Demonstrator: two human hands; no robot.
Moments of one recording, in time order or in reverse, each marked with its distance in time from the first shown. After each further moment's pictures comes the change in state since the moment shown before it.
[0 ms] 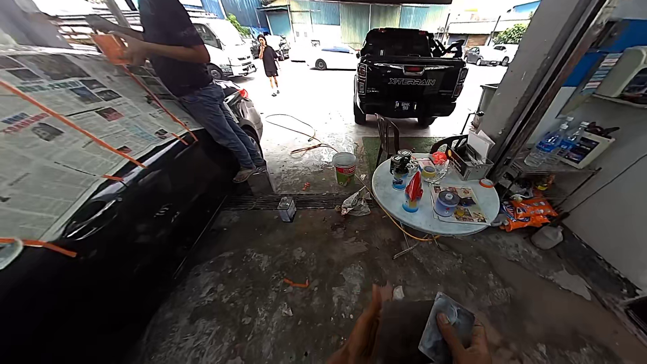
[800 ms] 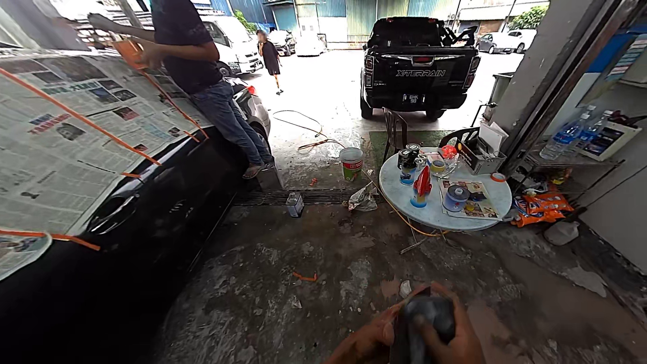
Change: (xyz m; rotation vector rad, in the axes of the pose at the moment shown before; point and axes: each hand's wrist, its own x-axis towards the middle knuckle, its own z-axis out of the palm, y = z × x) left_hand 0.011 0.001 -0.022 0.187 -0.425 0.168; right_hand -0.011 -0.024 0.020 -0.317 -0.402 -0.300
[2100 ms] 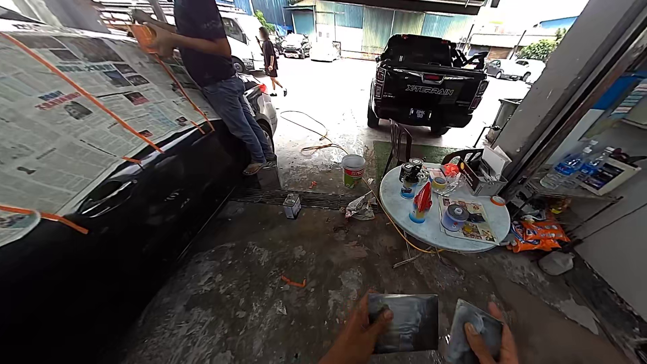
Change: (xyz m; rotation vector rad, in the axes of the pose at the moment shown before) left_hand 0.001 0.028 0.004 0.699 0.688 -0.093; right_hand 0.032 0.039 -0.055 0.175 0.290 0.115
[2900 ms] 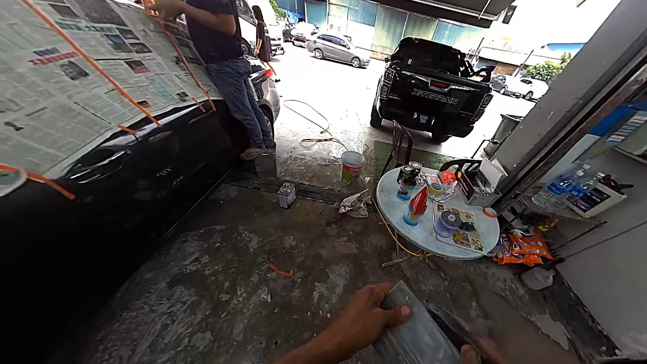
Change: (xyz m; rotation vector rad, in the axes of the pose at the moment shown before) left_hand 0.017 0.054 0.016 0.040 -0.197 -0.136; right_hand -0.030 -0.051 0.023 0.211 -0.251 -0.479
